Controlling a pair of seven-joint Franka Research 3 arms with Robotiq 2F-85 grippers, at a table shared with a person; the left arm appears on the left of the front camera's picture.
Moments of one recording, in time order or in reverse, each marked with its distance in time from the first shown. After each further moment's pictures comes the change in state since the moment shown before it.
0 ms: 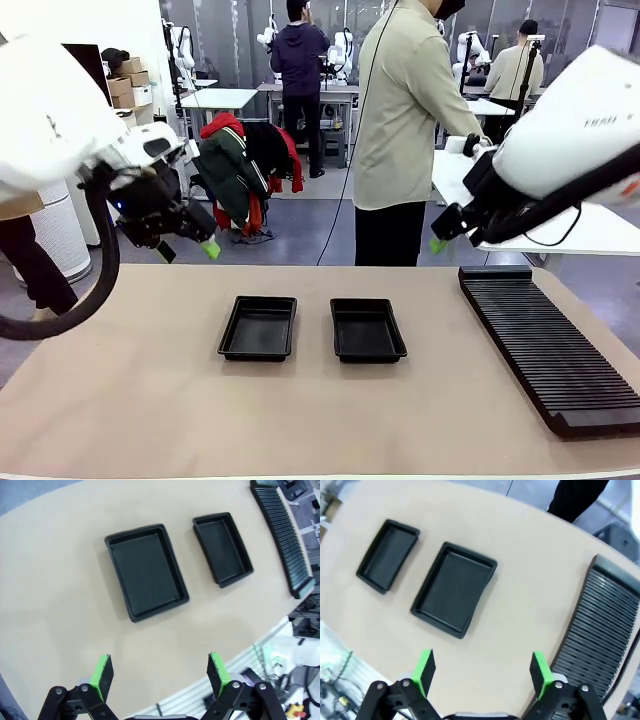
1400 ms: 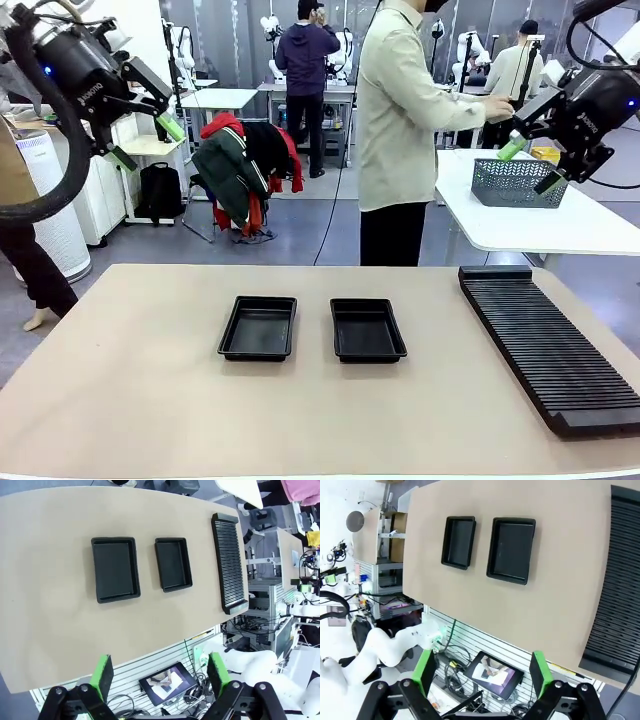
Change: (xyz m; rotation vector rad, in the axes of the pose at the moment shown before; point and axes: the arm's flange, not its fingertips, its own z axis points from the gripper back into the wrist) left arm 0.039 0.006 0.155 -0.187 -0.006 0.278; right arm 0.024 -0.094 0.131 0.413 0.209 -0.425
